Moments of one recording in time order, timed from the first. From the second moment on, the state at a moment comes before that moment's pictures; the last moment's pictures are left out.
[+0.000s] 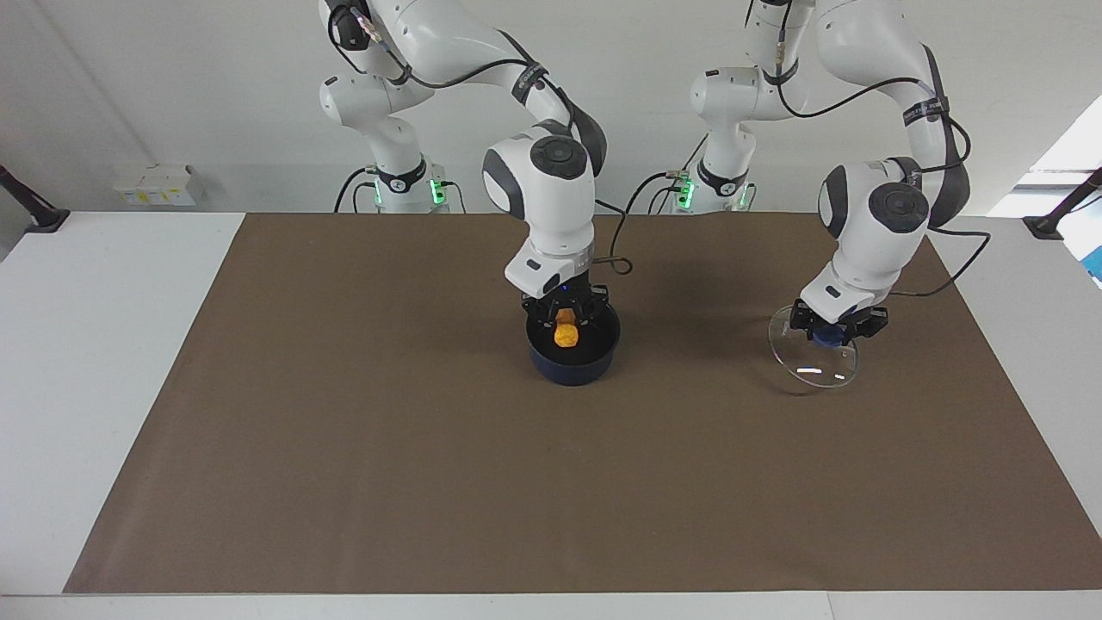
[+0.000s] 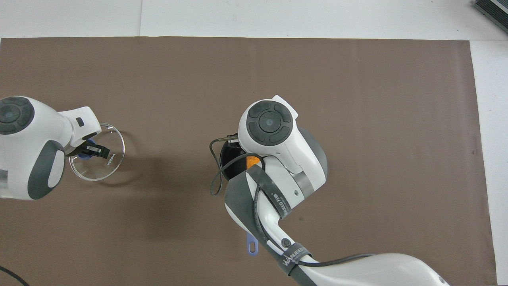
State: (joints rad) left arm -0.07 0.09 0.04 -2.15 0.26 2.22 0.17; right arm 0.56 0.41 0.05 -1.59 -0.02 2.10 0.59
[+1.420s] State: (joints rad) left arm -0.05 0.13 0.00 -1.97 -0.03 2.13 0.02; right arm 0.57 0.46 0.05 -1.66 0.00 2.16 0.58
